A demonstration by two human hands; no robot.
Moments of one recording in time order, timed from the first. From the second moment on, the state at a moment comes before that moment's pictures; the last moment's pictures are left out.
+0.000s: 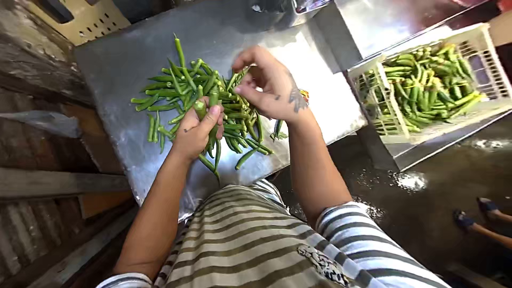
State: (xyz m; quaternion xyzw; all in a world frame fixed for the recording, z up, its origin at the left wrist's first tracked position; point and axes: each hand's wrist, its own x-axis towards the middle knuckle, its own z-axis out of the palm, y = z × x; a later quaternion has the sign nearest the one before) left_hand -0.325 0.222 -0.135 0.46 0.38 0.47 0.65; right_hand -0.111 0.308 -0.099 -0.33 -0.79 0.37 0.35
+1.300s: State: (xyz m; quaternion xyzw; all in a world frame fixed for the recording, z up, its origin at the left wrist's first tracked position) left_hand -0.215 0.210 -0.224 0.84 0.37 0.13 0.37; right_hand -0.006 0.158 -0.223 -0.67 -0.62 0.39 0.15
